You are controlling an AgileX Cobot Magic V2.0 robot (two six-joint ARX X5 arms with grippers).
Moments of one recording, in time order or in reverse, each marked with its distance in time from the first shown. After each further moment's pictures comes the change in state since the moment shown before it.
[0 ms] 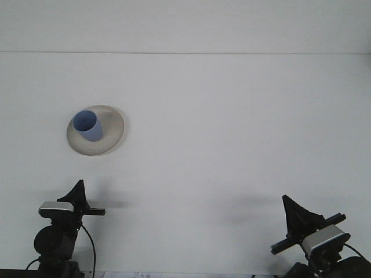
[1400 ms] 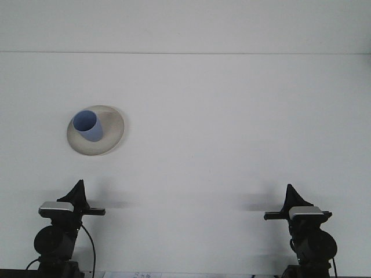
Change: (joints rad) left arm 0.000 0.000 0.000 0.000 0.000 0.000; right arm -0.705 -0.047 -0.567 0.450 -0.364 0.051
